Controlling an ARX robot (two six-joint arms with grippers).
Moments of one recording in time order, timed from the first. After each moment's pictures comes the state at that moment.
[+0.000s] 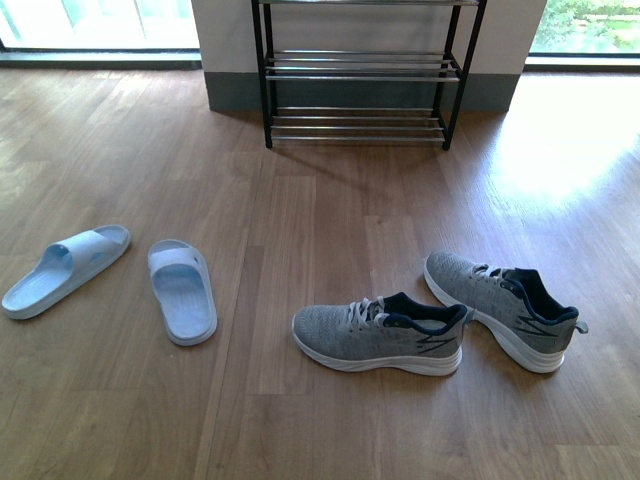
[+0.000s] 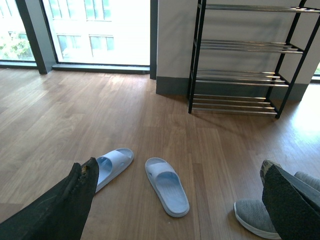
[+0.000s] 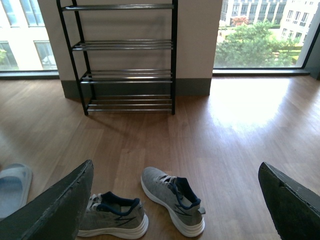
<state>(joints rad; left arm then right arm) 0.00 0.02 0.01 0.00 0.00 -0.01 0.00 0.00 0.02 0.00 0.00 0.00</state>
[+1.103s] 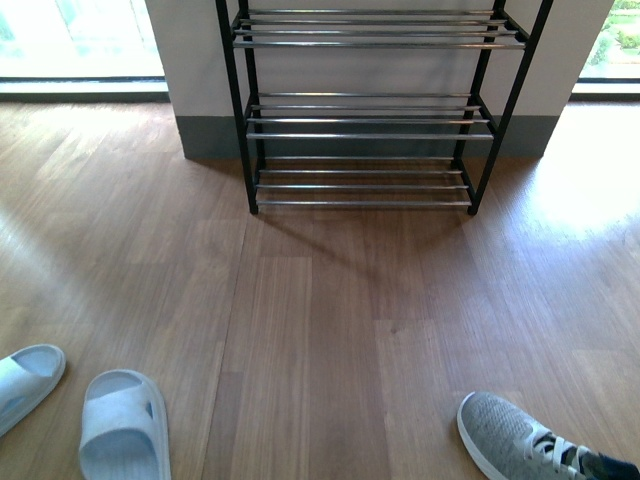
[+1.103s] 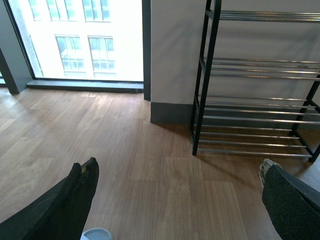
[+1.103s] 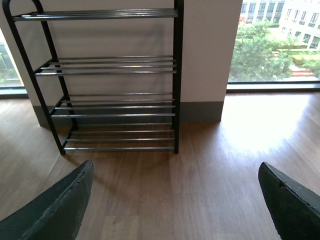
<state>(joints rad) 0.00 0.02 0.01 0.00 0.00 -0.01 0.00 0.00 0.02 0.00 0.00 0.00</state>
